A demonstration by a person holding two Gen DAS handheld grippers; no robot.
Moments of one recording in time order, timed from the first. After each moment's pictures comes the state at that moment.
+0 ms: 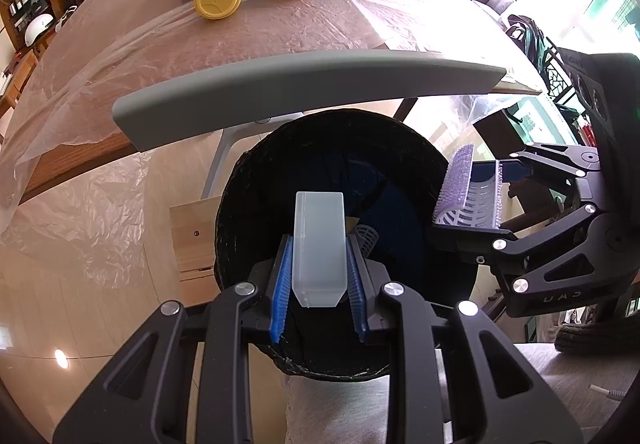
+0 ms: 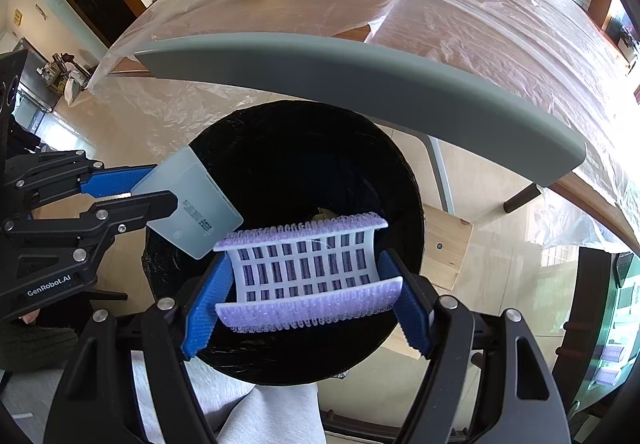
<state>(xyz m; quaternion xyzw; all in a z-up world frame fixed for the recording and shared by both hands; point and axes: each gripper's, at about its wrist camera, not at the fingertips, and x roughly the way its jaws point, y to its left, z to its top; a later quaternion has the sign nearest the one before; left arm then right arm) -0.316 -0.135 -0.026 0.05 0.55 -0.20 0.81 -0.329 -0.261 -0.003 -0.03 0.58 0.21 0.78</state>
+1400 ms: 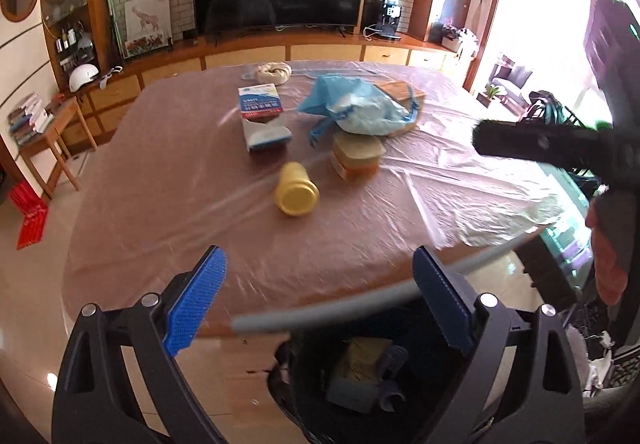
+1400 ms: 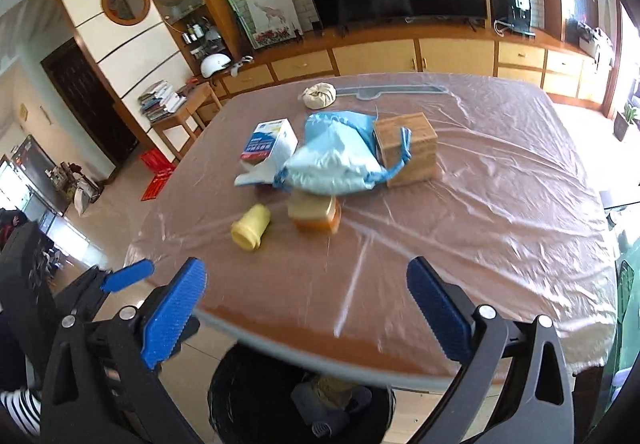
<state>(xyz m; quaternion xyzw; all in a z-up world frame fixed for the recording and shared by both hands) -0.245 -0.113 0.054 0.03 0.41 -0.15 0.90 -0.216 -0.279 0.122 0.09 0.44 0.18 0.87</state>
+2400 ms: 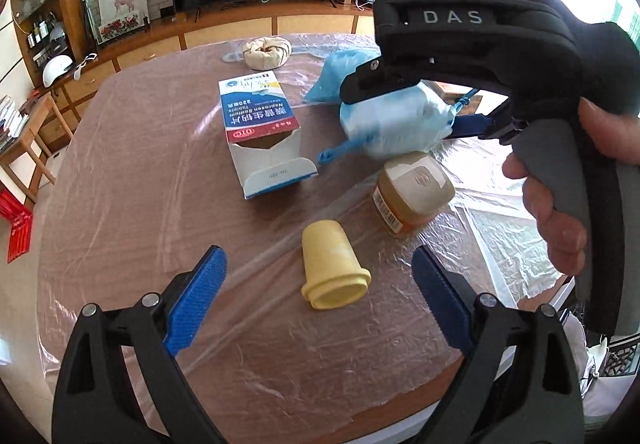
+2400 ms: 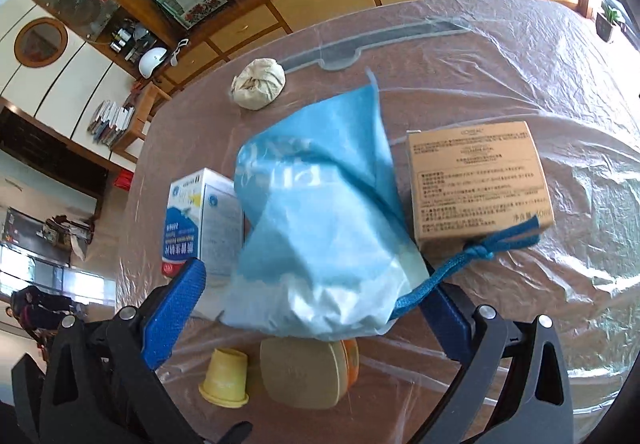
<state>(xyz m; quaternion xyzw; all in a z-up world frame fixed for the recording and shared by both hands) -0.149 -0.110 0.023 0.04 0.46 -0.18 0.87 -0.049 -0.251 0.049 0.20 0.55 0.10 0.81</state>
